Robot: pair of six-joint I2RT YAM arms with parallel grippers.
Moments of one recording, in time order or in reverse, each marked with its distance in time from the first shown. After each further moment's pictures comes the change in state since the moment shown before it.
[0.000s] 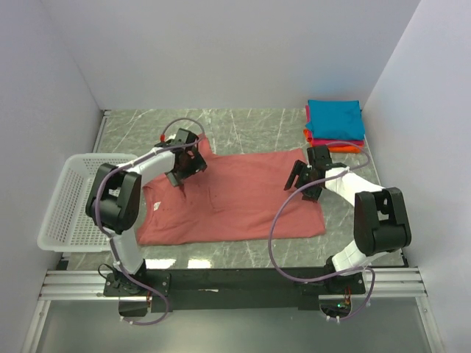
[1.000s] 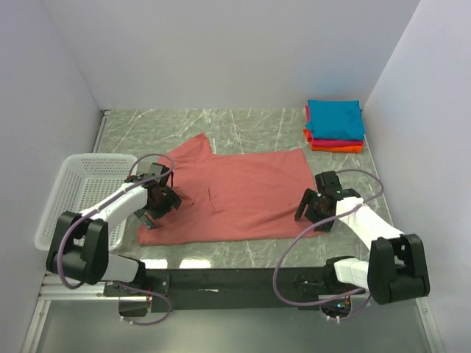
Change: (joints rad) left arm 0.099 -0.450 -0.477 -0.191 -0.009 -0.150; right arm -0.004 -0.343 -0.280 -0.204 0.063 0.017
